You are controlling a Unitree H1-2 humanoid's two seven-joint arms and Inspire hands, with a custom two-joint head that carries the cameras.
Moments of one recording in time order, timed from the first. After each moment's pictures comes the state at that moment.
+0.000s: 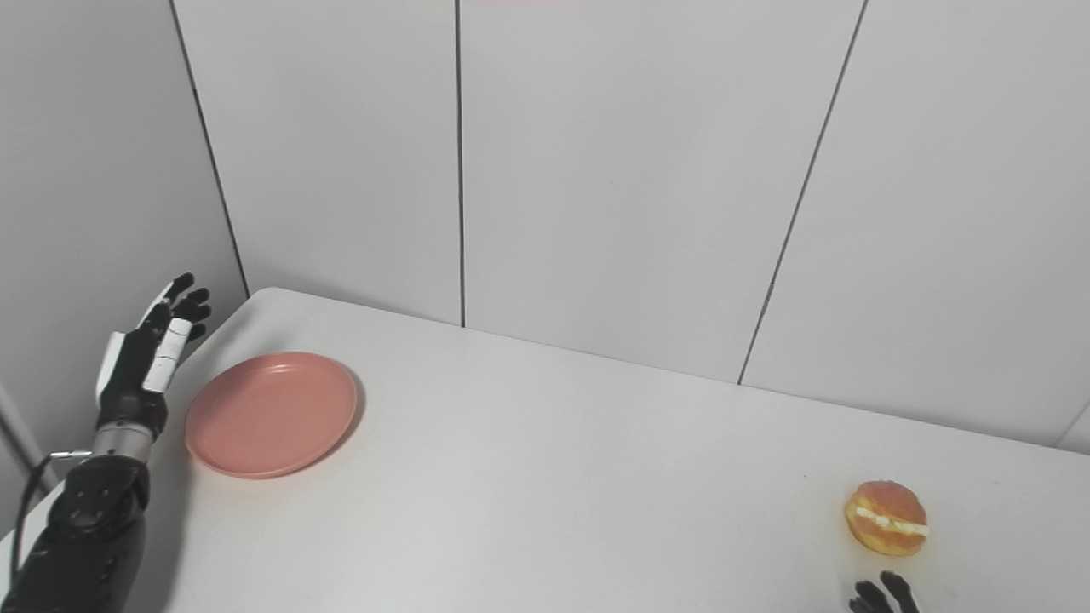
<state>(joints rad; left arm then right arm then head) -0.46 0.50 0.35 0.61 -0.10 -0.31 0.03 0.06 -0.17 -0.08 -0.02 0.26 -0.11 0.21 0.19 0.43</state>
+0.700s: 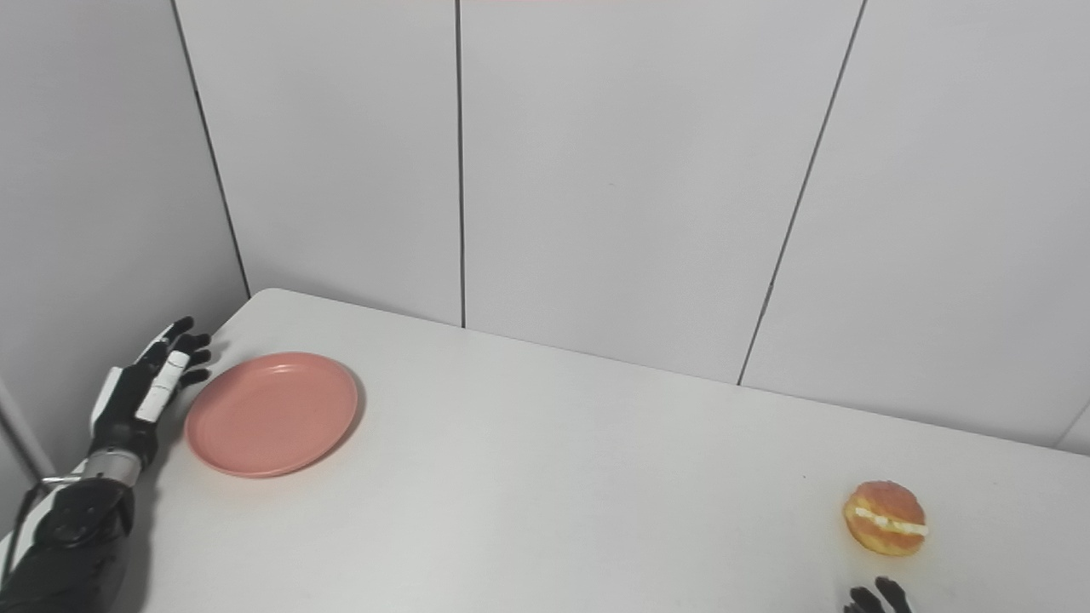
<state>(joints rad) -0.53 0.55 0.32 0.98 -0.14 -0.46 -0.08 0.09 -0.17 -0.07 -0.05 0.26 -0.10 0.20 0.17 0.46</state>
